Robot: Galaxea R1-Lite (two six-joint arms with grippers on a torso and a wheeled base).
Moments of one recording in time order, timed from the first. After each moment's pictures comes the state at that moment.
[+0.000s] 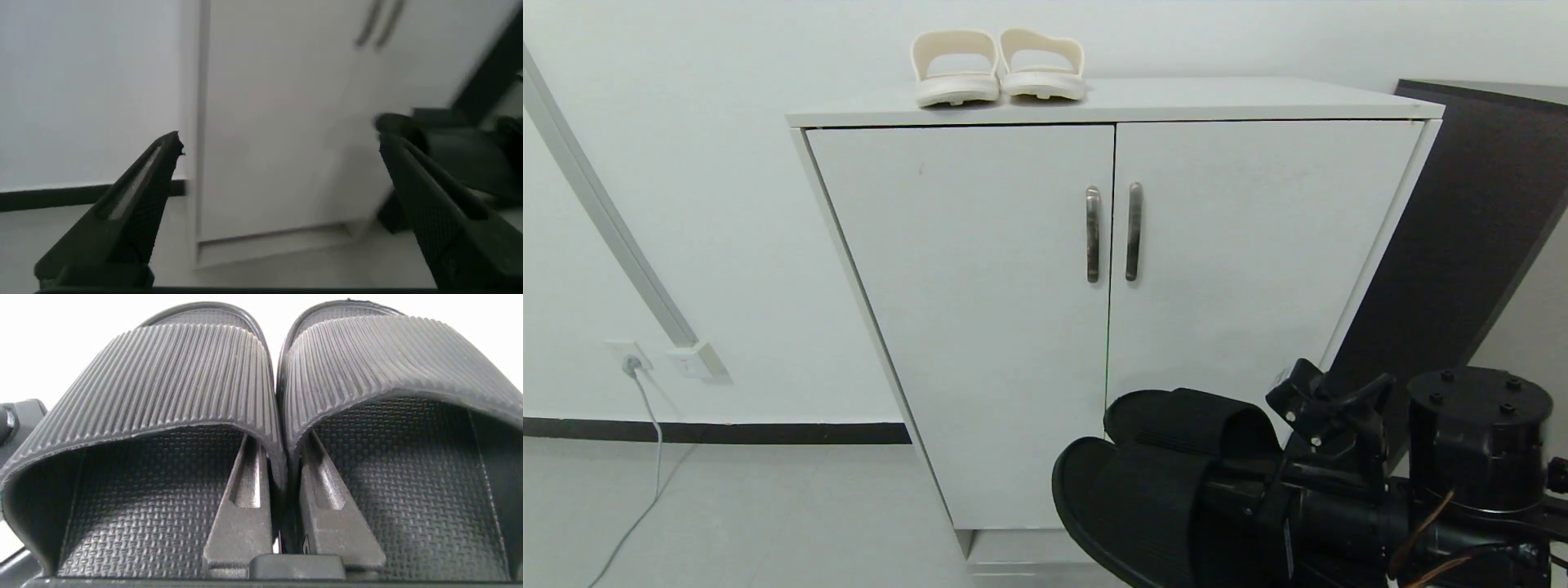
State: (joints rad) left arm -0.02 0.37 -0.31 -0.06 -0.28 -0.15; right arm 0.74 1.57 -0.46 -0.80 0.20 0.04
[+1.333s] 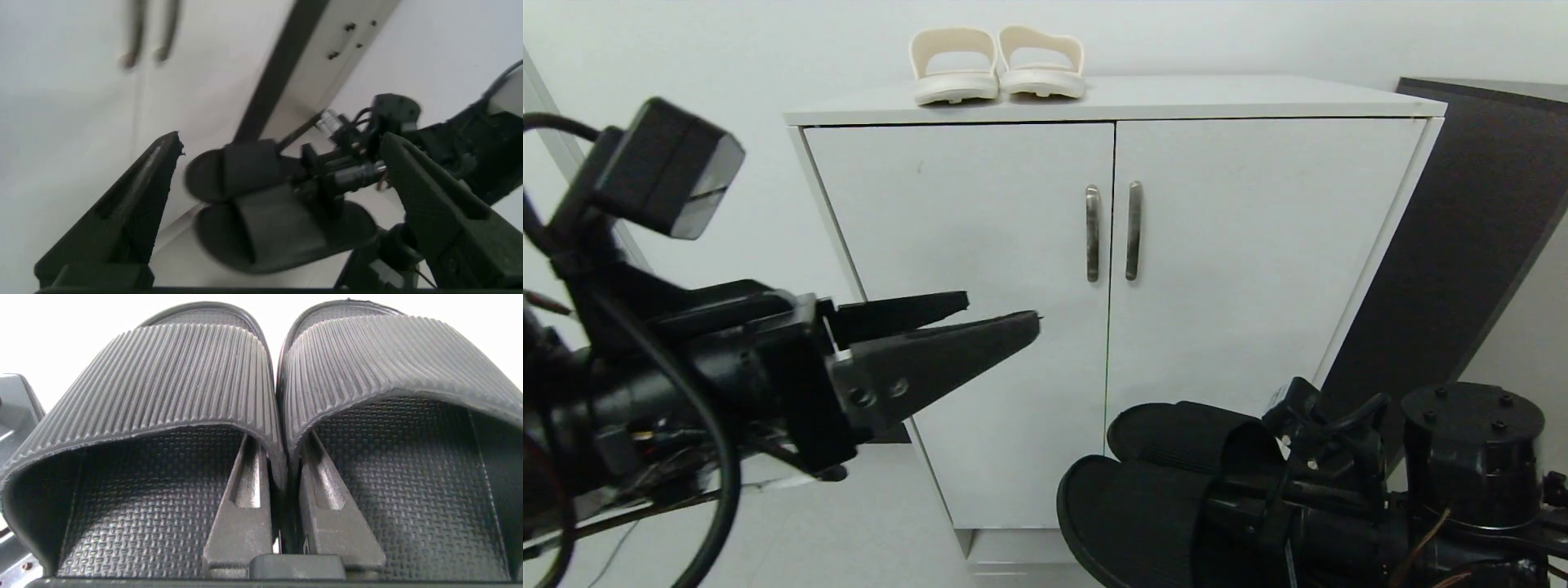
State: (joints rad) left arm -0.67 1.23 -0.74 -0.51 -0.28 -0.29; right arm 0.75 1.57 -0.43 -0.80 0.19 0.01
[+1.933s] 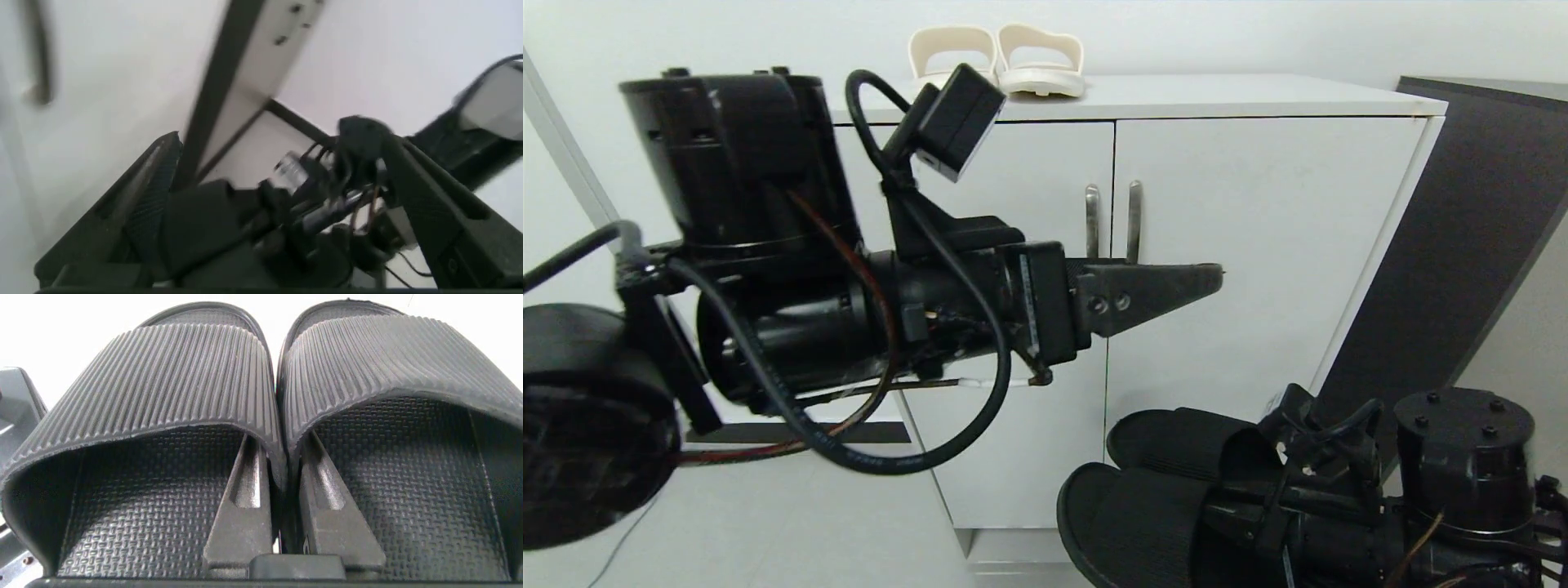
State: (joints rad) left arm -0.74 1.56 -1.05 -0.53 -0.46 -0.30; right arm 0.75 1.59 -0.42 -0.80 0.19 0.01
